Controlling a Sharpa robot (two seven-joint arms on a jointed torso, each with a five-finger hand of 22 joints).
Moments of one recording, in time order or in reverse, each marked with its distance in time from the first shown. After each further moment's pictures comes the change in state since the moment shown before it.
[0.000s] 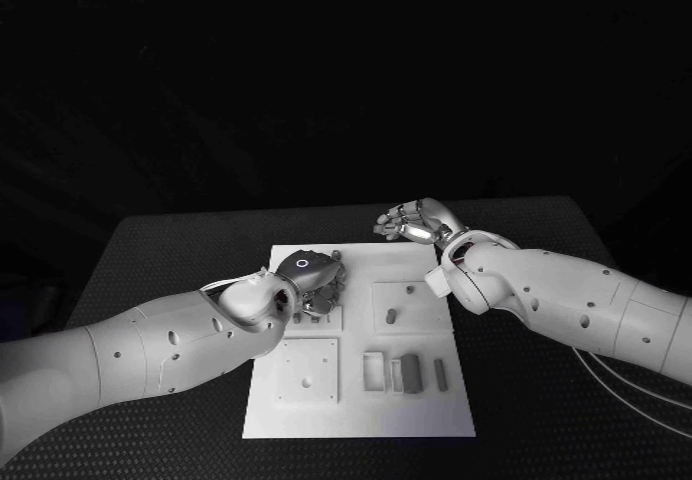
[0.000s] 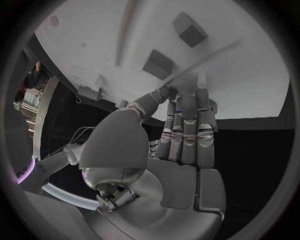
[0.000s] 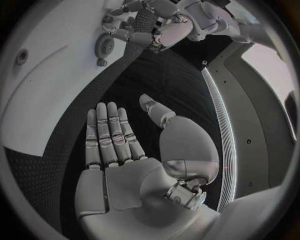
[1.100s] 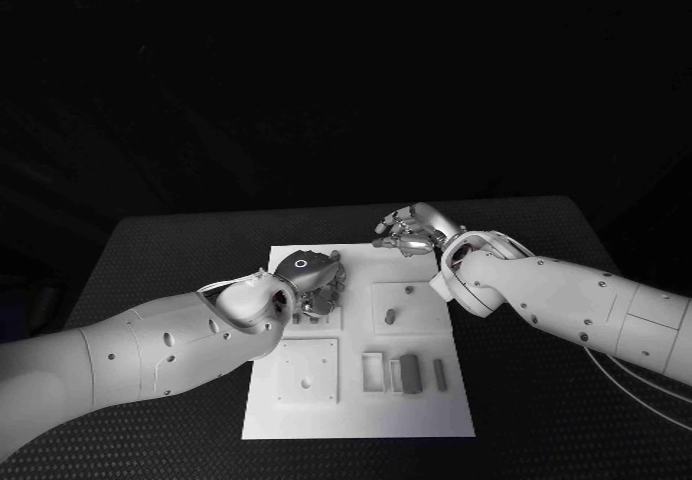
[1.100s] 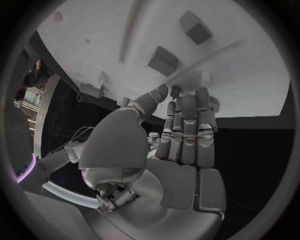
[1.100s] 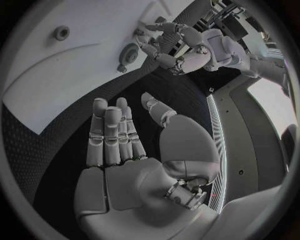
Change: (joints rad) left arm 0.005 -0.012 -0.002 0.025 0.011 -0.013 0.000; left_hand -0.010 -0.010 -0.002 -0.002 0.000 0.000 0.000 0.006 0.010 0.012 -0.010 0.026 0.000 -0.010 -0.004 0.000 -0.023 0.000 -0.013 -0.002 -0.004 -0.016; right arm 0.000 -0.010 0.000 0.021 -0.324 -0.003 -0.133; right_hand 0.019 -0.019 -0.029 0.015 -0.016 0.051 -0.046 0.019 0.017 0.087 -0.102 0.317 0.223 0.360 -0.207 0.517 0.240 0.109 0.464 -0.113 0.308 0.091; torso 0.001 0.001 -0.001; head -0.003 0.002
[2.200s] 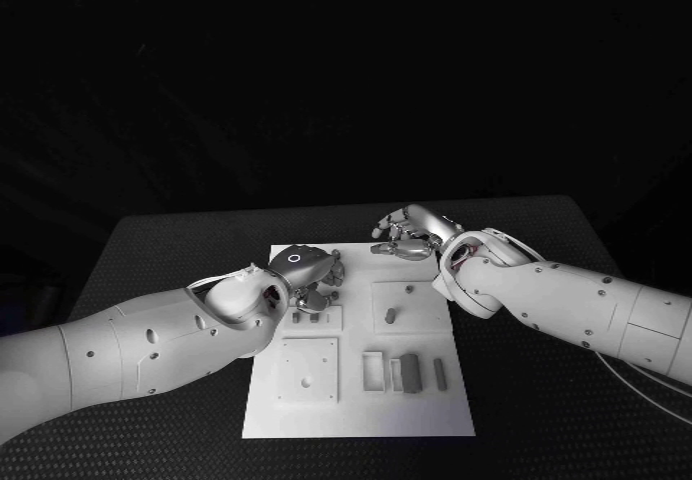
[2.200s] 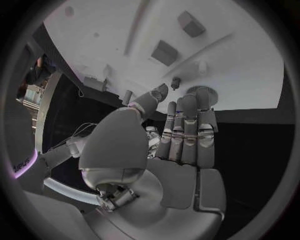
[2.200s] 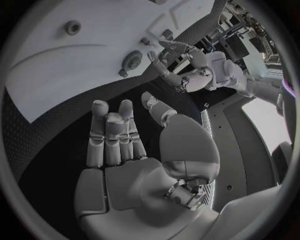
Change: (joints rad) left arm 0.025 -0.048 0.000 0.063 0.019 -0.012 0.007; left_hand 0.003 -0.013 -0.009 -0.009 -0.004 -0.019 -0.005 0.000 0.007 -0.031 0.012 0.004 -0.004 -0.014 0.007 0.000 -0.025 -0.003 -0.012 0.005 0.000 -0.015; right arm 0.000 -0.009 0.000 0.024 -0.194 0.013 -0.015; right_hand 0.011 -0.011 -0.010 0.010 0.000 0.033 -0.023 0.004 -0.015 0.034 -0.031 0.197 0.158 0.117 -0.035 0.174 0.072 -0.024 0.140 -0.075 0.131 0.037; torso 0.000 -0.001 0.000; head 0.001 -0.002
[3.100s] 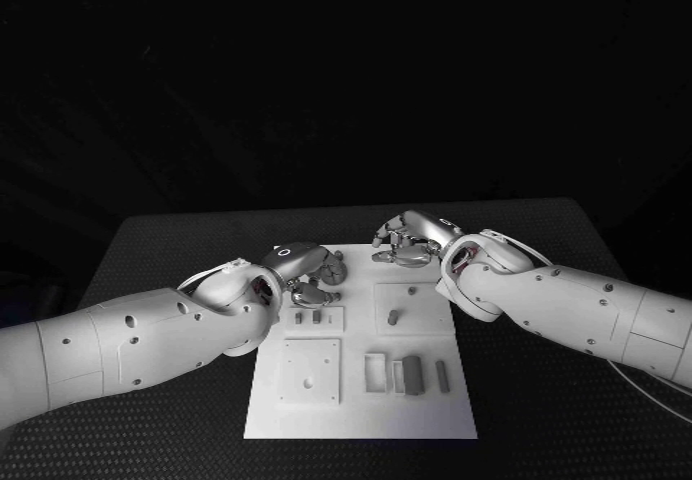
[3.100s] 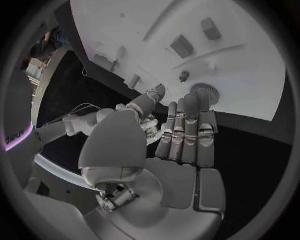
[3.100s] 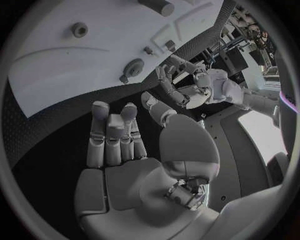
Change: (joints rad) left arm 0.029 -0.058 0.002 0.065 0.207 0.007 0.055; left_hand -0.021 -0.013 -0.014 -0.014 -0.019 -0.018 0.007 0.010 0.020 -0.036 0.009 0.035 0.012 -0.047 0.012 -0.013 -0.055 -0.011 -0.044 0.013 -0.019 -0.034; right arm 0.000 0.001 0.000 0.010 -0.125 0.038 -0.021; right_hand 0.004 0.004 -0.003 -0.003 0.000 0.052 -0.024 0.034 -0.005 0.056 -0.023 0.120 0.094 0.027 -0.022 0.031 0.008 0.000 0.032 -0.017 0.031 0.000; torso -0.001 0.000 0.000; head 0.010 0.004
